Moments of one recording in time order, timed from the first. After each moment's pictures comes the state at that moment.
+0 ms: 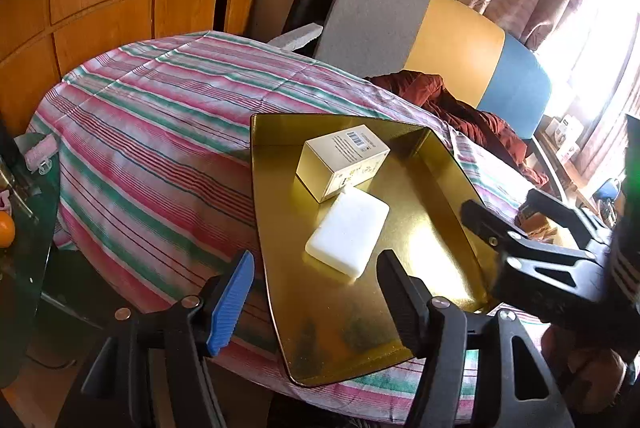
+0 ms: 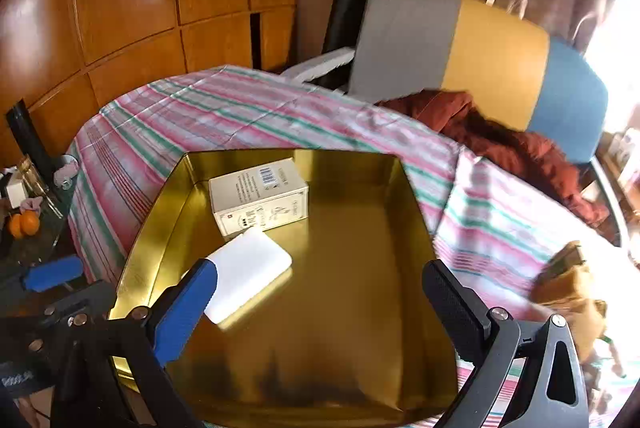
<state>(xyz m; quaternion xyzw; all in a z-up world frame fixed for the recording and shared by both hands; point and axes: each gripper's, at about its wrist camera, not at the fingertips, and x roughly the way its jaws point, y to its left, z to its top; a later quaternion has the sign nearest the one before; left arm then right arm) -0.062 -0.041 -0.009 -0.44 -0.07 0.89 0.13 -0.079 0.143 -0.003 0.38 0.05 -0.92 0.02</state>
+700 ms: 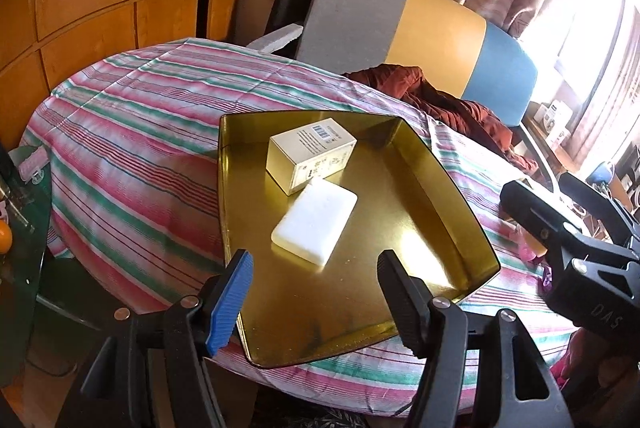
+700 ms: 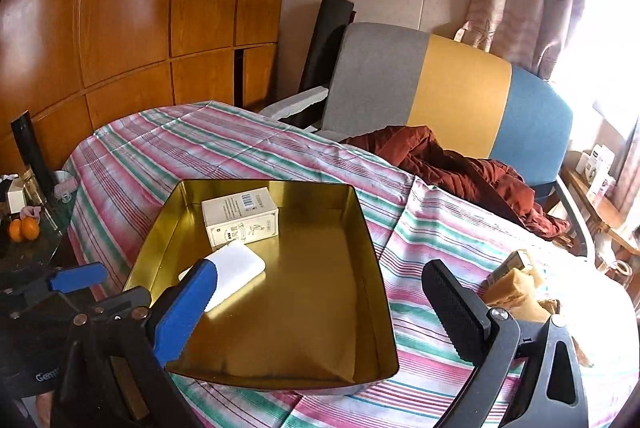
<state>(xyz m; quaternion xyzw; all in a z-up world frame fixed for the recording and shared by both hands) -0.043 -0.015 -0.001 -0.43 -0.05 0.89 0.15 -0.020 0.157 0.037 0.32 0.06 -0.95 -0.01</state>
